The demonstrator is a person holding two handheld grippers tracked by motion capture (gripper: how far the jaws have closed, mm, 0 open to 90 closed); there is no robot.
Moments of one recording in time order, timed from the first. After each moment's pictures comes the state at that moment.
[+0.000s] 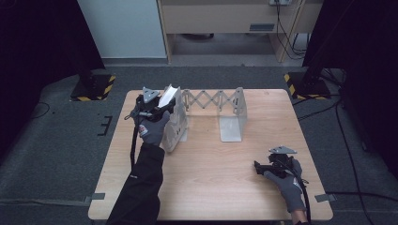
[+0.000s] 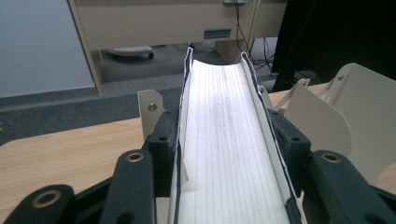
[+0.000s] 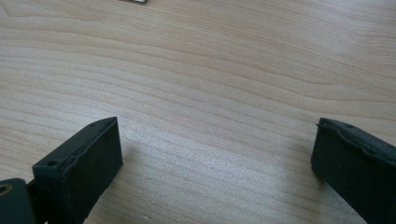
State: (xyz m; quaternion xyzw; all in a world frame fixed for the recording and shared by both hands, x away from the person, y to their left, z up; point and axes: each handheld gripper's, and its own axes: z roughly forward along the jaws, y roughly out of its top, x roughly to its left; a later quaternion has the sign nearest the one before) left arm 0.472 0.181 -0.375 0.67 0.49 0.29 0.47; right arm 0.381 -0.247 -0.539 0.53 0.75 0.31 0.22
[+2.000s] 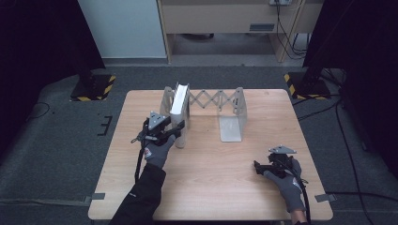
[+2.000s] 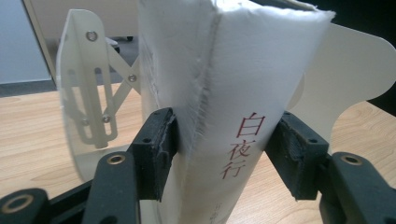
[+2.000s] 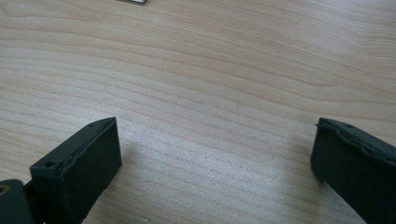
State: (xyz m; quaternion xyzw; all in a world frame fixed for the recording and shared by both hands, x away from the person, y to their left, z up) left arm 0.429 0.169 -0.438 0.68 0.46 0.25 0.52; right arm 0.382 -0.246 -0.540 0.53 0.75 0.31 0.22
